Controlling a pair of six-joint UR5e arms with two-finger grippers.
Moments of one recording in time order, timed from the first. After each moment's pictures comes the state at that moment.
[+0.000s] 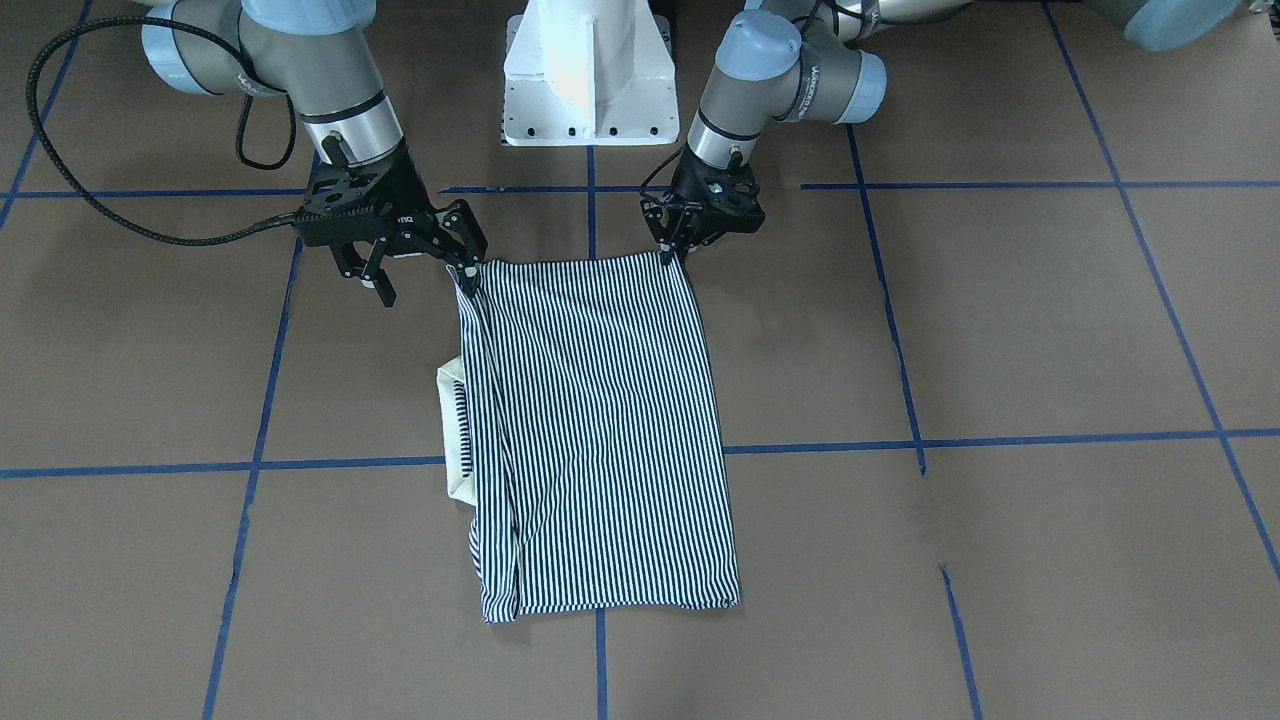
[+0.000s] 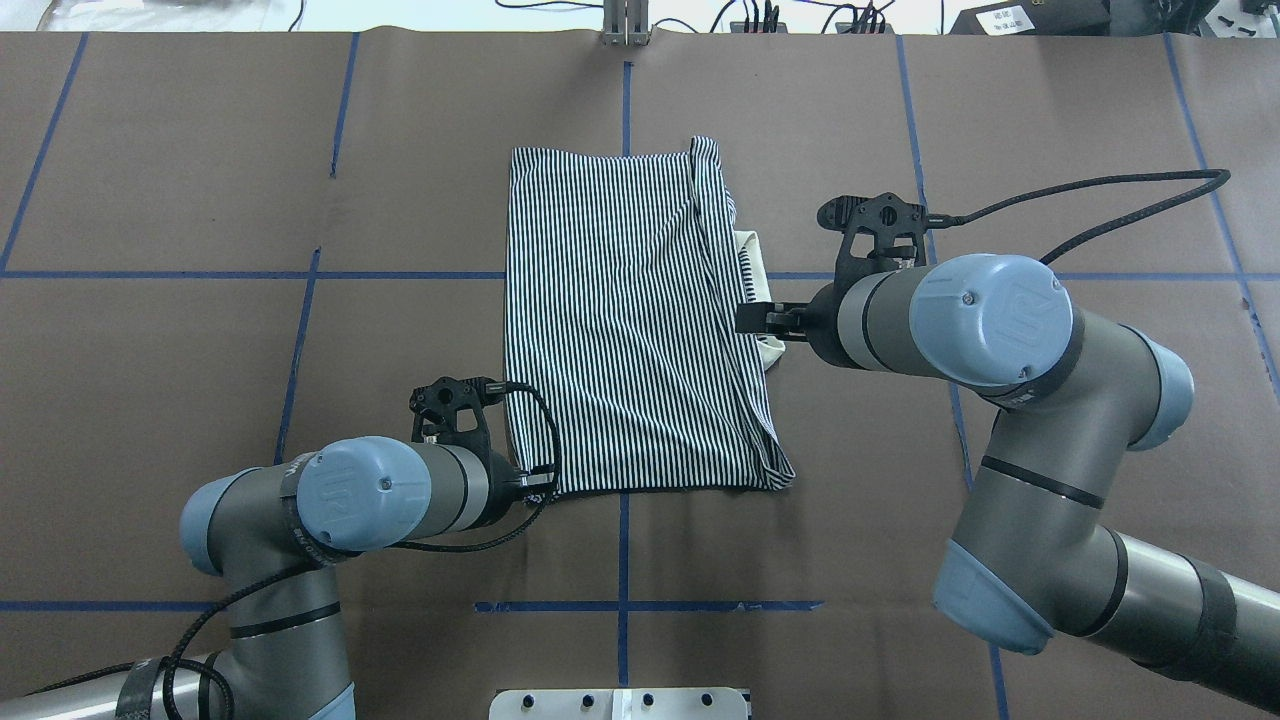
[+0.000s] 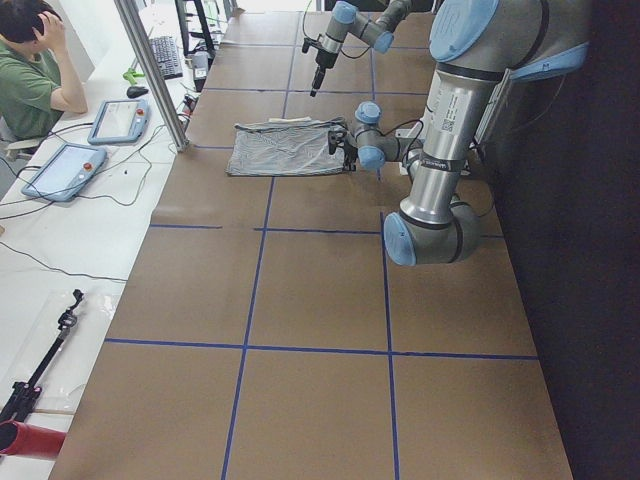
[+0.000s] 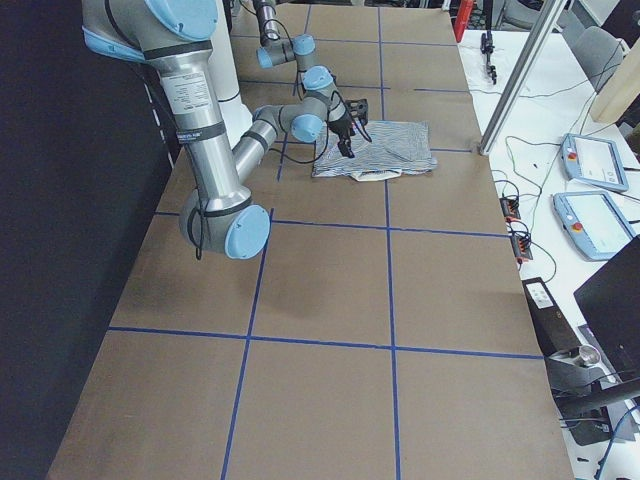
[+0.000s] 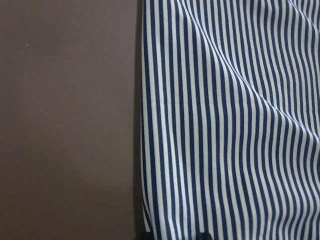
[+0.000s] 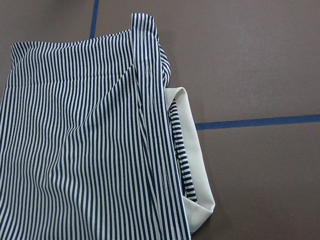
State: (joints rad) left arm -0.31 -1.99 -1.76 -2.01 -1.62 -1.50; right arm 0.55 -1.21 1.96 -1.31 1.63 1.29
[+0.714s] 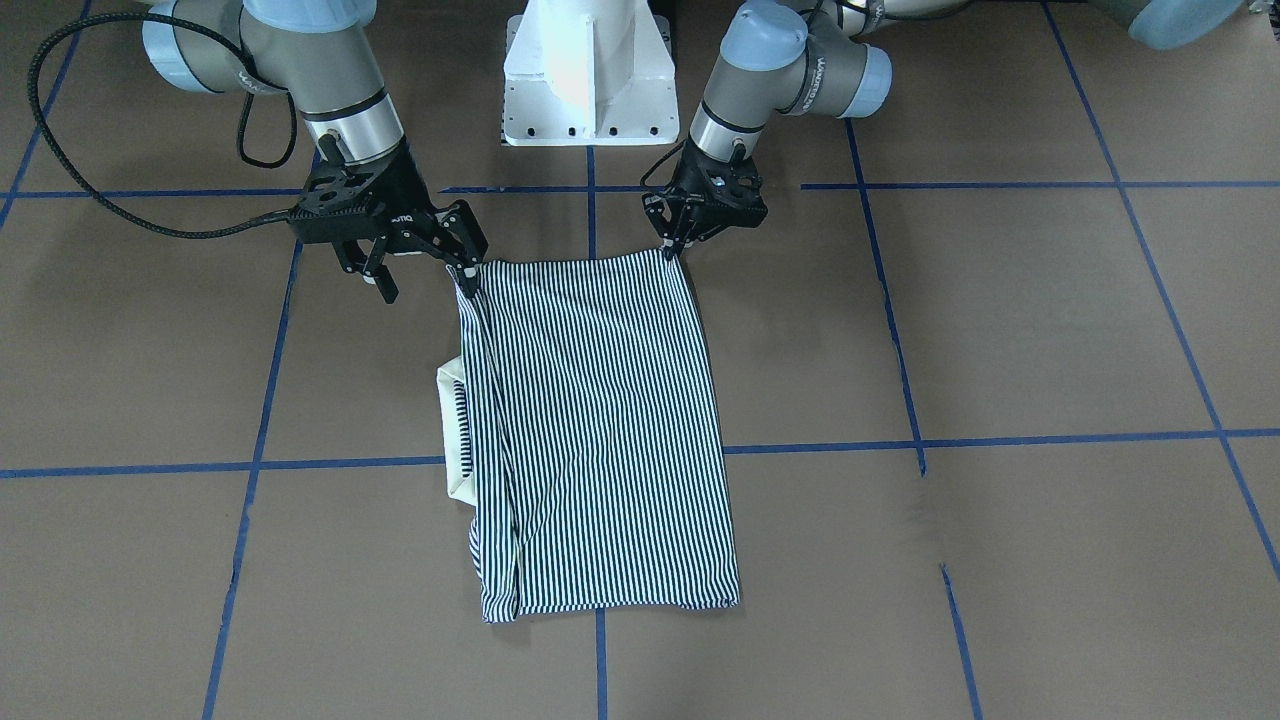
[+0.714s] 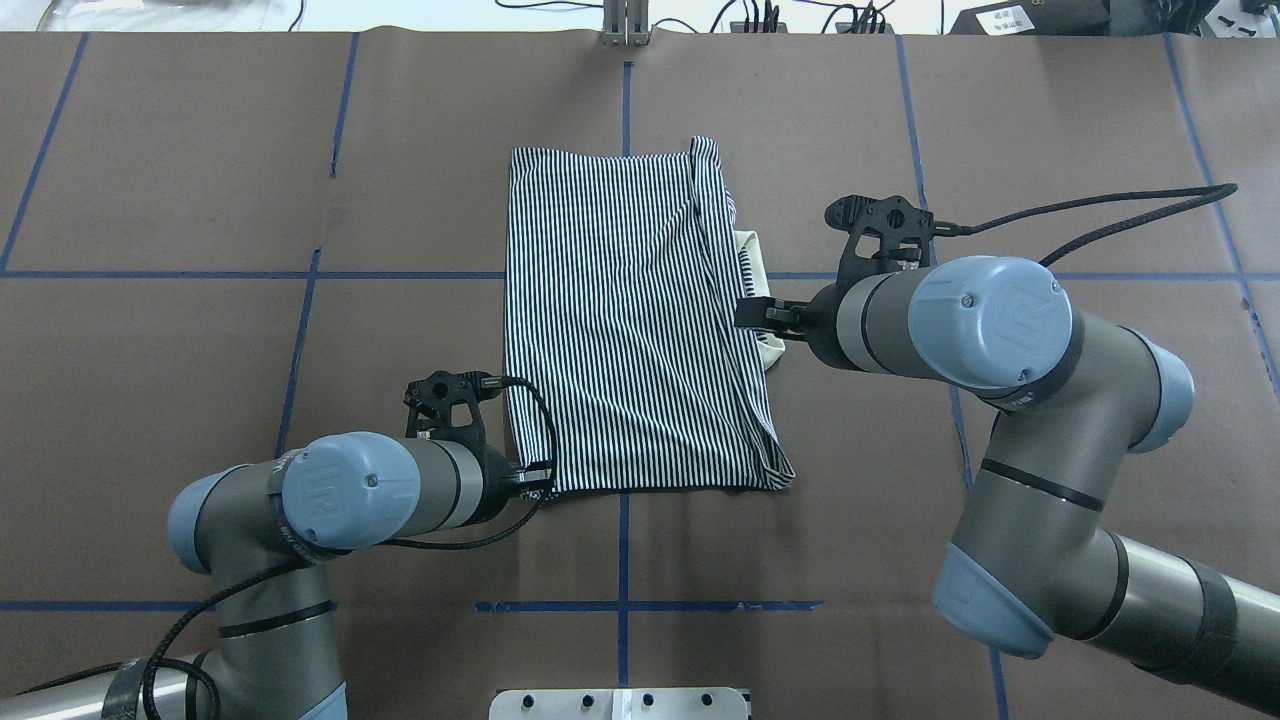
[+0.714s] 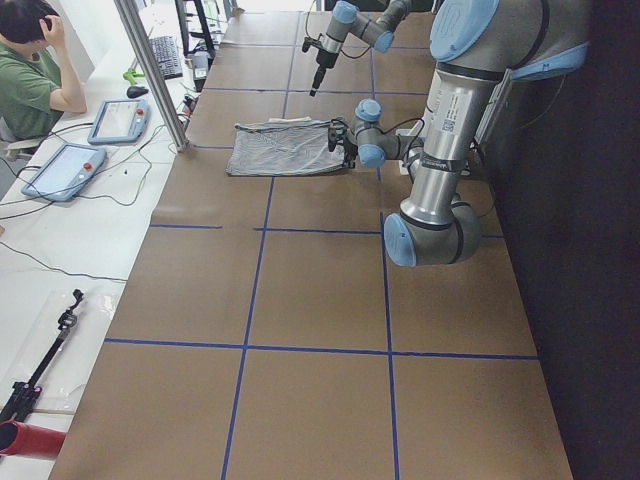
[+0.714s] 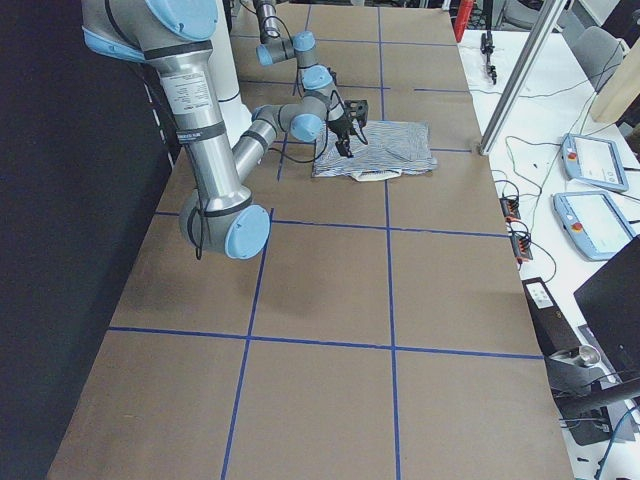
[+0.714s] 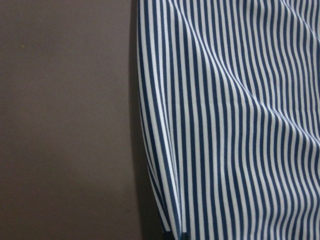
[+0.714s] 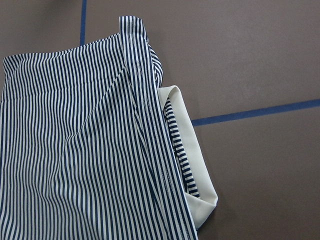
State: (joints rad) left arm -0.31 -1.98 -1.79 -2.01 -1.62 -1.49; right arm 0.53 -1.20 1.96 -1.32 1.62 1.42
